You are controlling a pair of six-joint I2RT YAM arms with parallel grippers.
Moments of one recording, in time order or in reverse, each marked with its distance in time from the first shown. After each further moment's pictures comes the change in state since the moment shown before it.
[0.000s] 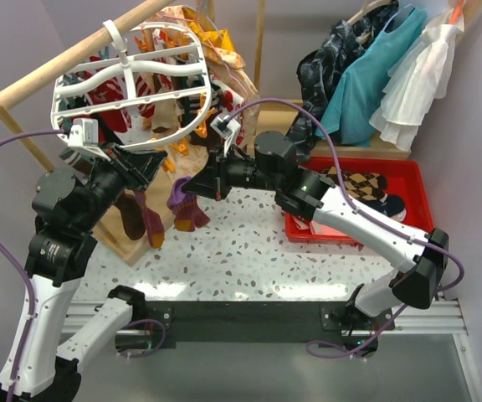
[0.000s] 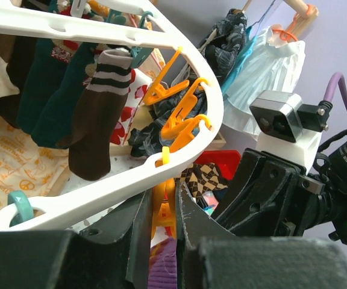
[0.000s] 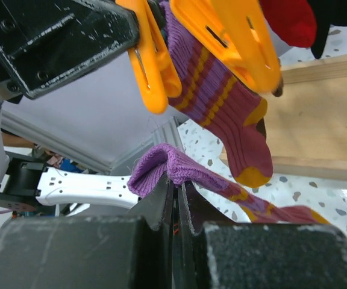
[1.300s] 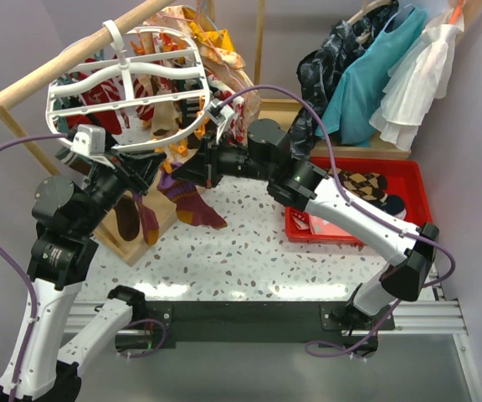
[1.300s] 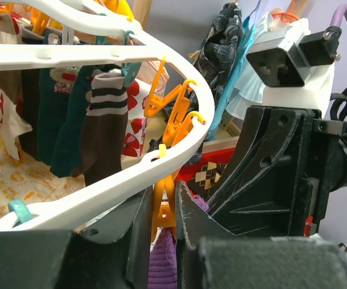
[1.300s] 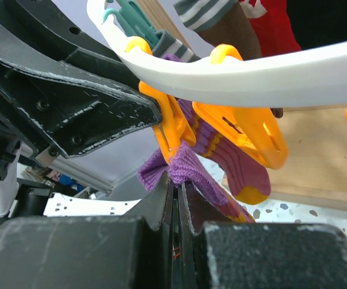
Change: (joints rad) left arm 0.005 -0.038 -0.059 0.079 0.044 0.185; right arm 0.014 0.098 0.165 -0.014 0.027 0.004
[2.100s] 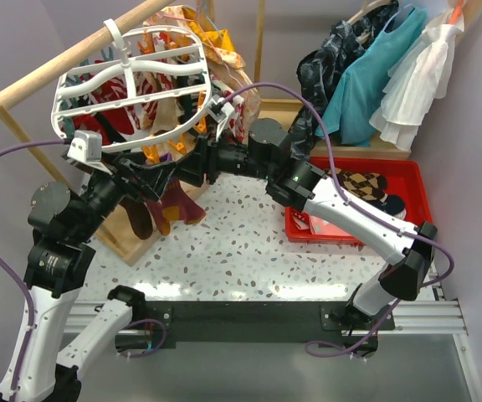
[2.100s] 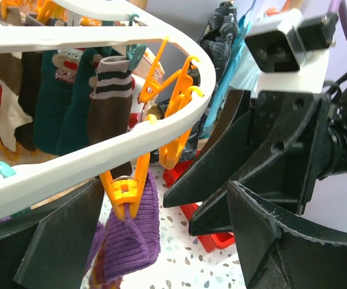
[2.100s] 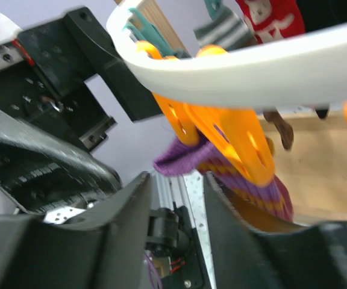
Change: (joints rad) left arm 0.000 -0.035 -0.010 -0.017 0.008 -0.014; right arm 0.001 0.015 0.014 0.074 -0.012 0.007
